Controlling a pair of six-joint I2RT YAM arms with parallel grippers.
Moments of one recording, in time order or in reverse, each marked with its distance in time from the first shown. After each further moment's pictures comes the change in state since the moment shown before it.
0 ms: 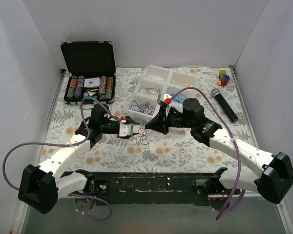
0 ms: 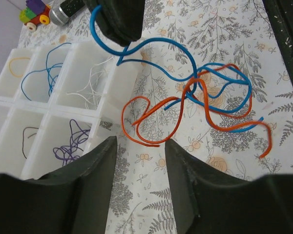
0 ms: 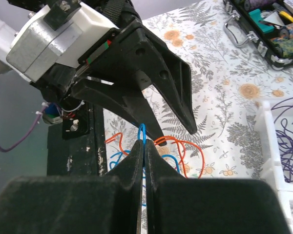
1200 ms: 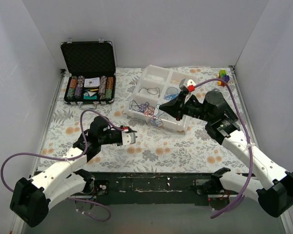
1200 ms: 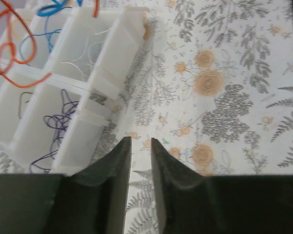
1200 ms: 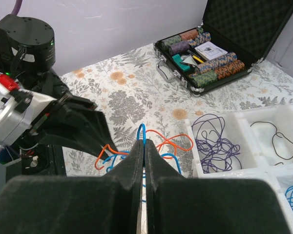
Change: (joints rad) left arm -0.121 -0.184 -0.154 0.014 -0.251 -0.068; right arm -0.196 -0.132 0.061 -0.027 0.041 0.002
